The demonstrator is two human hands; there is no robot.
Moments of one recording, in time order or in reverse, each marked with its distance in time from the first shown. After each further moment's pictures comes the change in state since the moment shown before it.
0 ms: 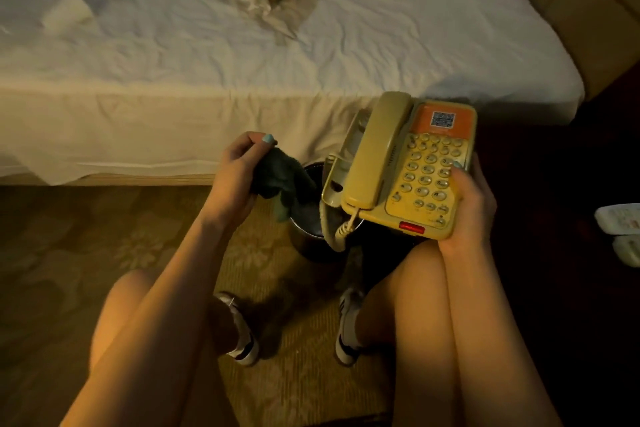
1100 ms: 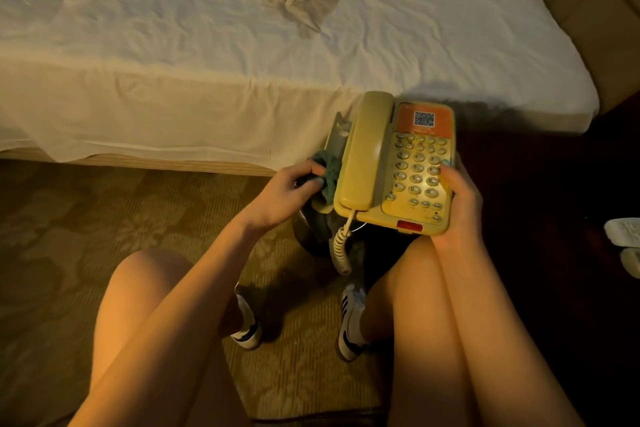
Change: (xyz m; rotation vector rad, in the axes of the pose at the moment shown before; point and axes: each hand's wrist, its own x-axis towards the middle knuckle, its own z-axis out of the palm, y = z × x) left_hand -0.012 -0.032 -0.004 0.457 -0.345 0.019; right_hand 0.002 0.021 0.023 0.056 -0.136 0.084
